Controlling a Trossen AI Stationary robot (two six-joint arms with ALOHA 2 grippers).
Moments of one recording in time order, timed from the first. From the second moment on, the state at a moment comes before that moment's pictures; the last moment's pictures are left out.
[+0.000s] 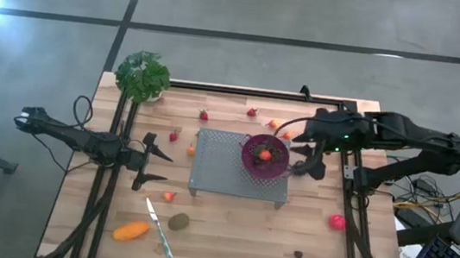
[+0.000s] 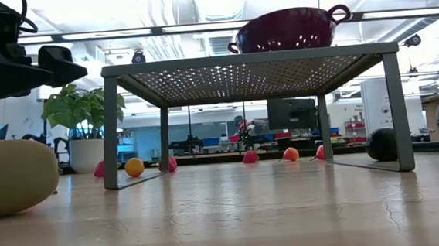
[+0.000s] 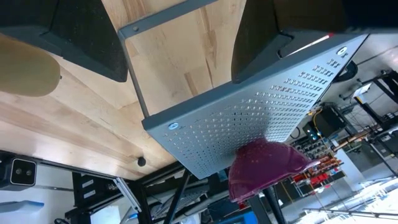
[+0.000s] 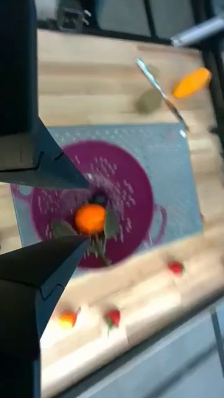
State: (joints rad) left arm -0.25 0.25 0.01 0.07 -0.10 0.37; right arm 0.05 1.15 1.47 -1.08 0.14 0.28
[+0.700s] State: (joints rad) left arm -0.25 0.25 0.01 0.07 -0.10 0.37; right arm -0.32 1.17 1.45 -1.16 0.34 0.23
